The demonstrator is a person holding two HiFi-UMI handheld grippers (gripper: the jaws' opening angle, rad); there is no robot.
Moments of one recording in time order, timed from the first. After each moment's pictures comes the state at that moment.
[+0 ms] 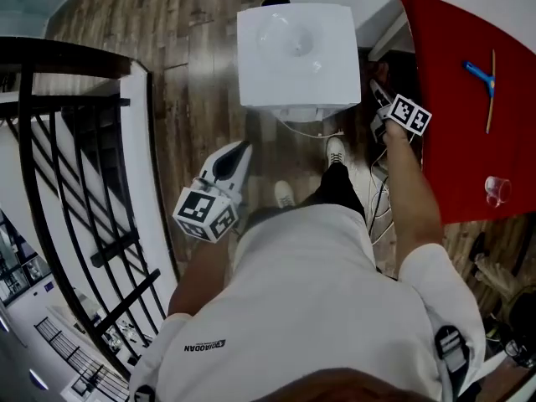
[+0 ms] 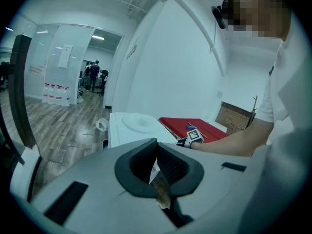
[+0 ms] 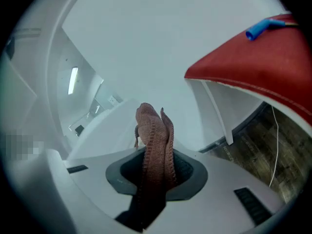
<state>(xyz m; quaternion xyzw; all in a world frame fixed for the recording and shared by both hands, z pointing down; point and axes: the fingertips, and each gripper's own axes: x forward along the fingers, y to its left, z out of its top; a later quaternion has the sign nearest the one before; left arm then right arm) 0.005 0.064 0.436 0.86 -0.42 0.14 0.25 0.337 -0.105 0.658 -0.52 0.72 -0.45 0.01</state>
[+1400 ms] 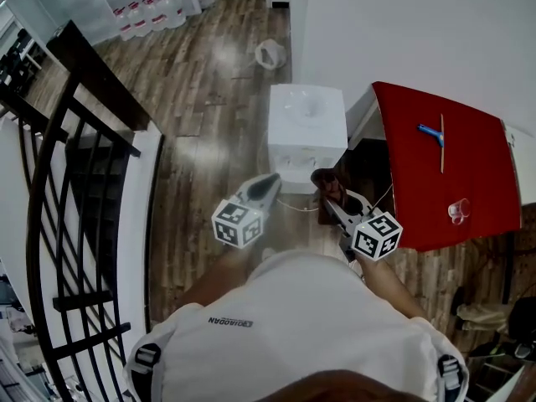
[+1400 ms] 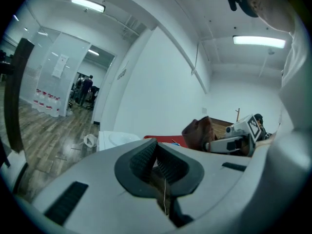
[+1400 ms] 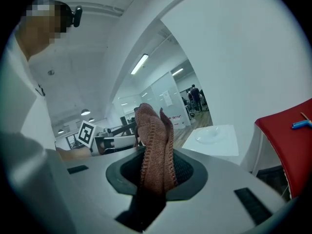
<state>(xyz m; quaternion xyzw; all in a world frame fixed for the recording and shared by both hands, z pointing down) -0.001 0.157 0.344 0.90 -0.38 0.03 0.20 0.119 0.195 0.335 -0.37 0.90 -0.22 -0.05</state>
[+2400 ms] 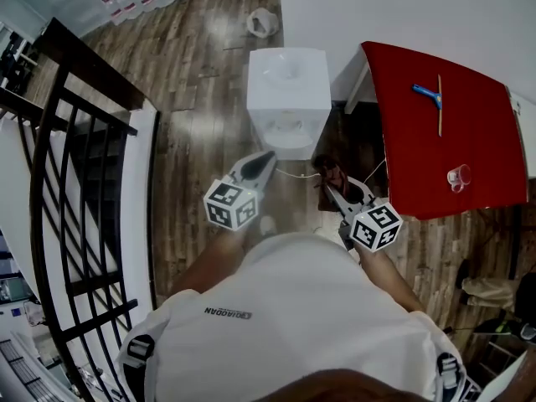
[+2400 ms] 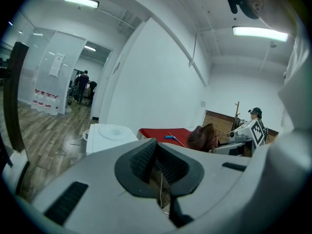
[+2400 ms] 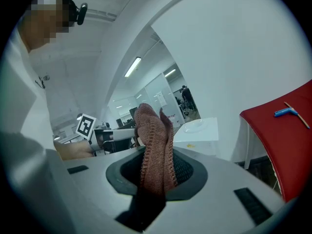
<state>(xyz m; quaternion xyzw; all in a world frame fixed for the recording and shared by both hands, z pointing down) 0.060 0.194 0.345 0.90 -0.38 0.07 0.20 0.190 0.249 0.356 -0.40 0.88 -0.24 -0.04</state>
